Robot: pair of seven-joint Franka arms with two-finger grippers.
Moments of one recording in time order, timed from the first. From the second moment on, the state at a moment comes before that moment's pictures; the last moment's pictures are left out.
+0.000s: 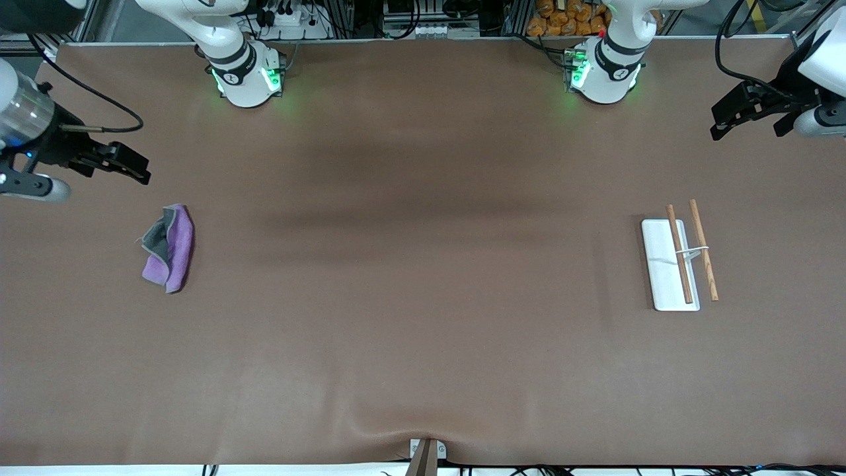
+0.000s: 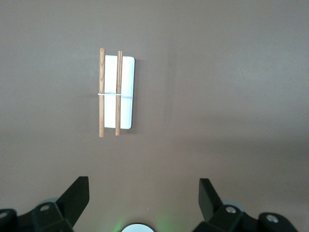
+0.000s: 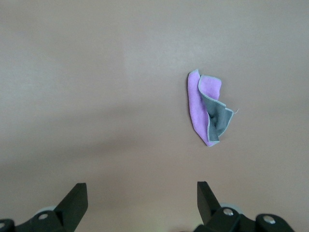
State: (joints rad) left arm -0.03 -0.12 -0.09 -1.60 0.00 1.48 -0.16; right arm -0.02 0.01 0.10 -1.61 -0.02 1.53 0.22
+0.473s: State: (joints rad) left arm -0.03 -0.12 -0.09 -1.60 0.00 1.48 -0.15; right arm -0.10 0.08 -0.03 -1.83 -0.03 1.80 -0.16
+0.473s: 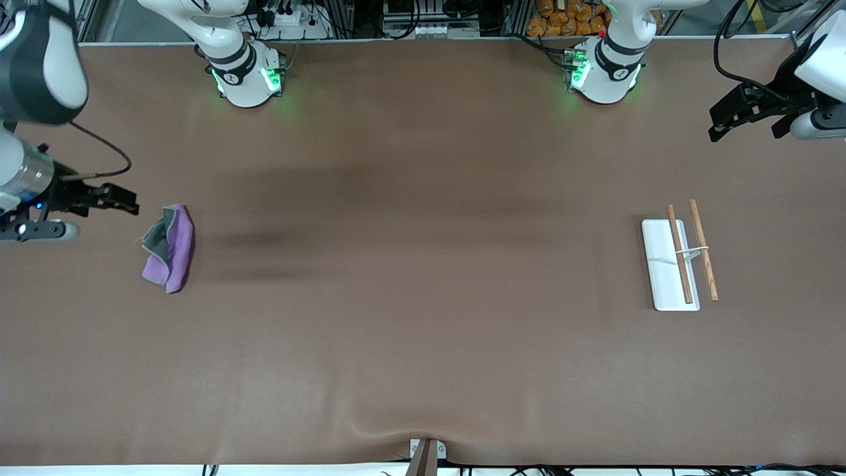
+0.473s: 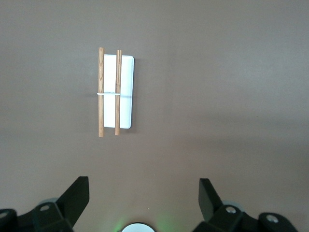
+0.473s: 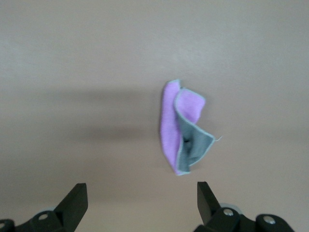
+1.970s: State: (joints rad) left arm -0.01 0.00 -0.09 -1.63 0.00 1.54 -0.14; right arm -0.15 0.43 -0.10 -2.01 -0.03 2.24 -0.41
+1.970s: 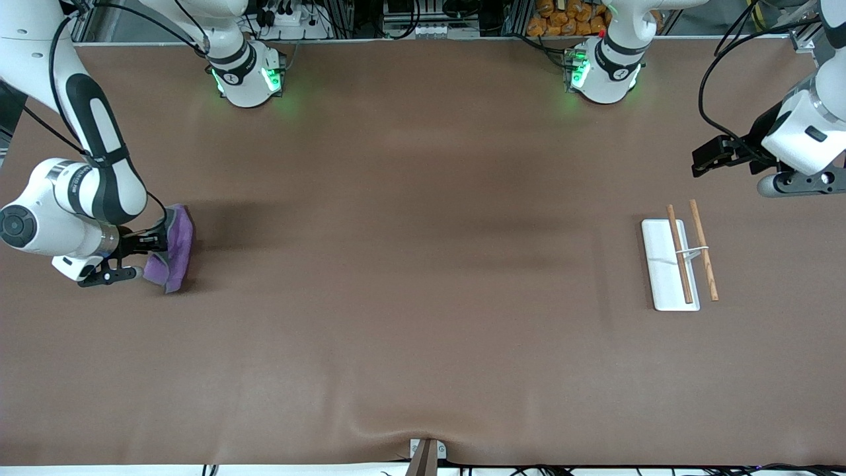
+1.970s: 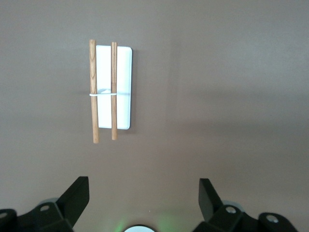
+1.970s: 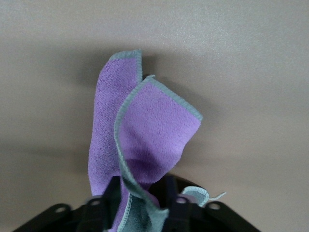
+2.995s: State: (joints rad) left arm -0.02 0.11 -0.11 -1.63 0.00 1.69 -0.14; right arm -0.06 0.36 -0.08 -1.69 0.01 1.62 -0.22
